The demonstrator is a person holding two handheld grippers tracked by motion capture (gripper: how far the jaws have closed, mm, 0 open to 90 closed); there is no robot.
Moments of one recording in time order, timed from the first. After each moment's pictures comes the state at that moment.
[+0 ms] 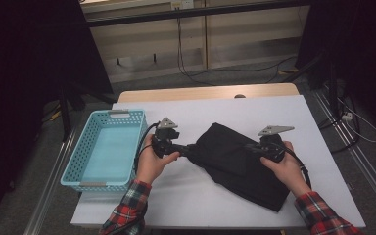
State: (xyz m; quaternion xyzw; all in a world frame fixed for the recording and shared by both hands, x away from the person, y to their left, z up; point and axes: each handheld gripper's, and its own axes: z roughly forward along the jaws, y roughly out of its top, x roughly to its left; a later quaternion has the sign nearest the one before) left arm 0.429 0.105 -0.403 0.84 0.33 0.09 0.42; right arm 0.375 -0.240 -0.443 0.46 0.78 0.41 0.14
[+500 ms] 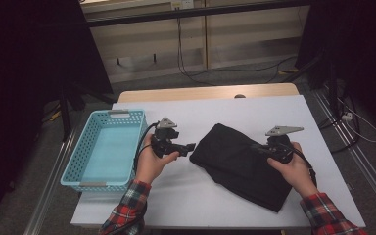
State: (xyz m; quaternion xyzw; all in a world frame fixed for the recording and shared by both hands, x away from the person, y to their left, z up) left arm 0.429 0.106 -0.402 0.84 0.33 0.09 0.42; right arm 0.363 -0.255 -0.434 0.46 0.77 0.41 0.14
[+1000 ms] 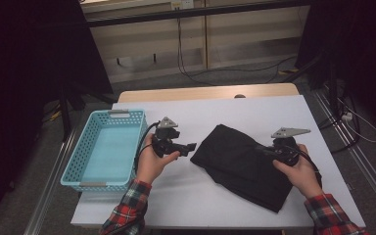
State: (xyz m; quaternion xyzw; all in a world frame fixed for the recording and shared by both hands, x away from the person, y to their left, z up) left arm 0.429 0.104 -0.402 0.84 0.33 0.08 0.43; right arm 0.353 -0.265 -0.430 0.46 0.77 0.41 0.15
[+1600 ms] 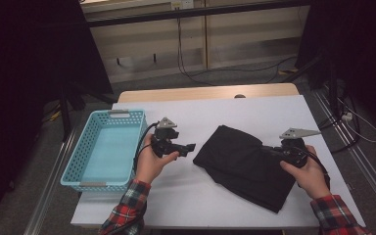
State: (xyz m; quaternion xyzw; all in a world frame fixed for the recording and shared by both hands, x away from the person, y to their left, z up) left arm 0.430 0.106 -0.403 0.84 0.33 0.08 0.43; right arm 0.342 -0.280 -0.424 0.47 0.76 0.42 0.16
